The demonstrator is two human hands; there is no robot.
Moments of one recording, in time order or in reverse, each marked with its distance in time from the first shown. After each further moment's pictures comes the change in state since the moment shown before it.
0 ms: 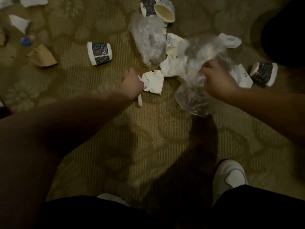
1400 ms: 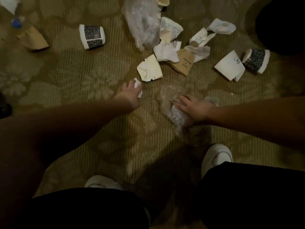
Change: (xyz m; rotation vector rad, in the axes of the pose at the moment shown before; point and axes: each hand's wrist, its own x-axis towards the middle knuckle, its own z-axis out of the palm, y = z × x) left_hand -0.055 -0.056 0.050 0.547 -0.217 0.261; right_hand -0.077 -0.012 0.075 -0.380 -0.697 -0.266
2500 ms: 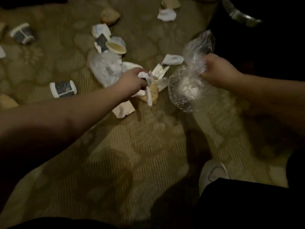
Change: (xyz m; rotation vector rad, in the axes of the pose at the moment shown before) left_hand 0.030 0.142 -0.162 -0.826 0.109 0.226; right_hand -0.127 0.132 -0.102 0.707 0.848 0.540
